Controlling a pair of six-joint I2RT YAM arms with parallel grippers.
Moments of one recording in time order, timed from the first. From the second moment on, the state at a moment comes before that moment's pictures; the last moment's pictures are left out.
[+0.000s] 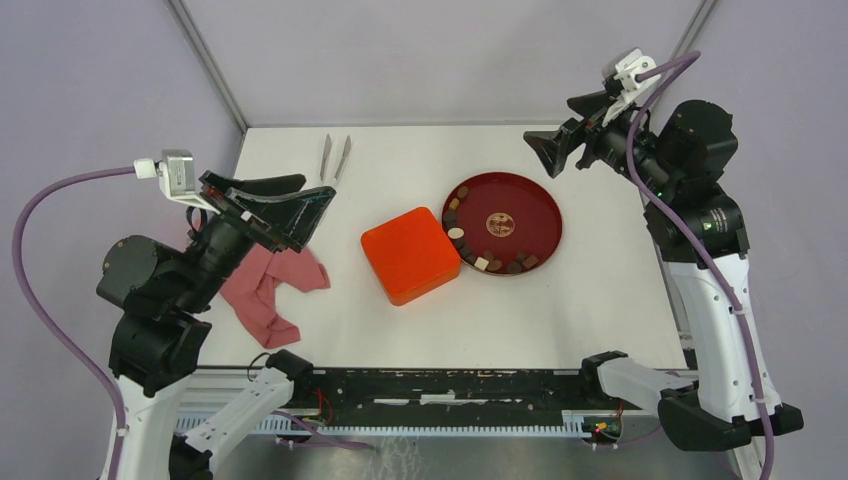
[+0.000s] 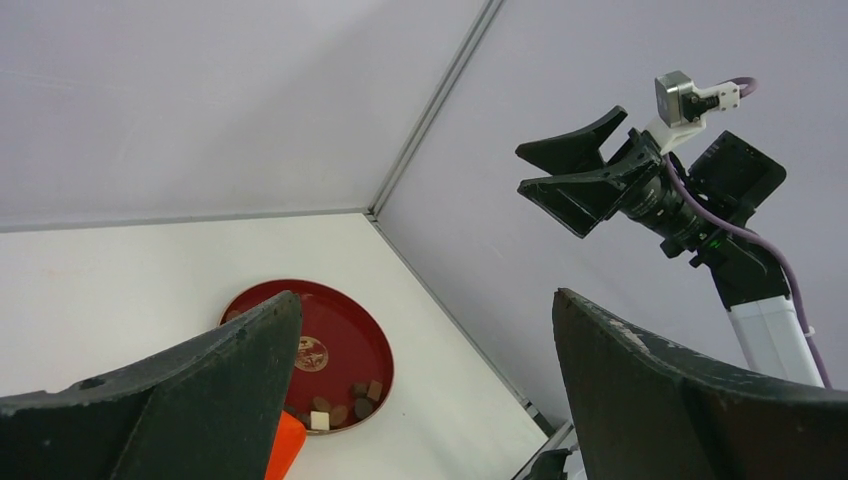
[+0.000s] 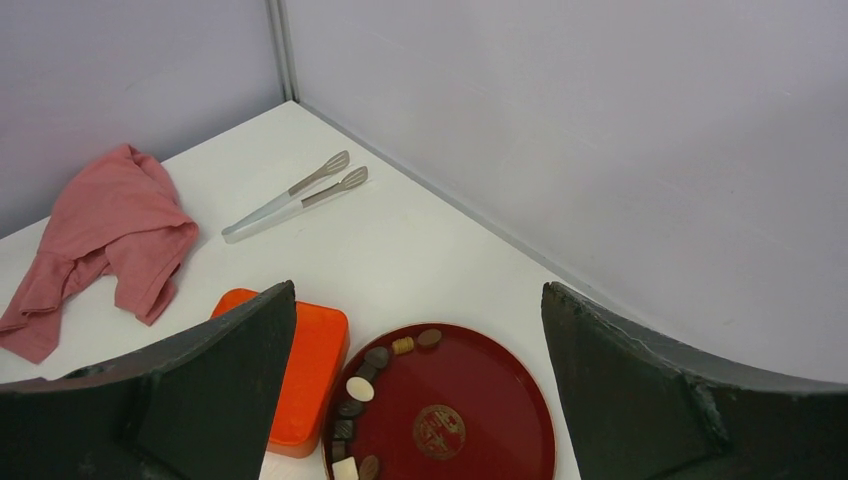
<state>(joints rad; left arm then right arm) -0.44 0.70 1.41 -0.47 0.19 -0.57 0.24 1.12 1.65 -0.51 -0.42 -0.08</state>
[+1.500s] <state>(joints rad) -0.44 0.74 1.48 -0.54 0.10 -0.46 0.24 1.21 1.83 -0.50 -0.28 -0.13</state>
